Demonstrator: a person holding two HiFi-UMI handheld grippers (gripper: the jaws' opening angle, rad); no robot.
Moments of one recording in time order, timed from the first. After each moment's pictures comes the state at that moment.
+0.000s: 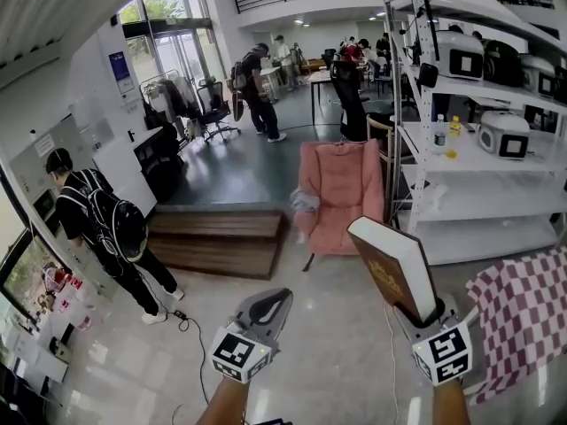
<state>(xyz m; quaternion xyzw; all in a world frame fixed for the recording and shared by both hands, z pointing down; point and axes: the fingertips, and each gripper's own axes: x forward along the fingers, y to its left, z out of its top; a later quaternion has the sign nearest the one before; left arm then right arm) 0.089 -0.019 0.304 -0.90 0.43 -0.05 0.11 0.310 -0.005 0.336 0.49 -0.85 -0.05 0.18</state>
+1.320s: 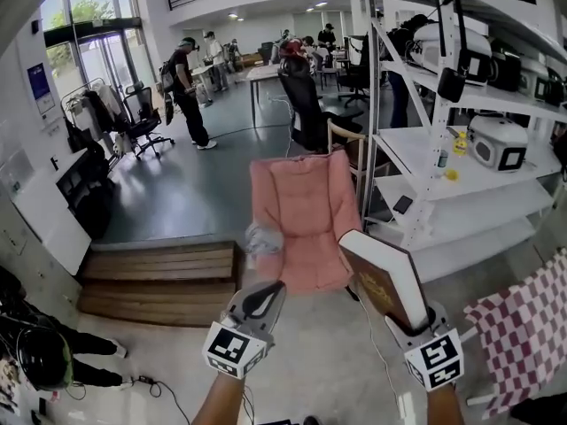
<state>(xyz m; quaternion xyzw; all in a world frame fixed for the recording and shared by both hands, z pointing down) 0.050 -0.480 0.327 -0.94 0.33 -0.02 0.09 0.253 -0.392 0.378 0.57 -0.79 0.00 0.23</state>
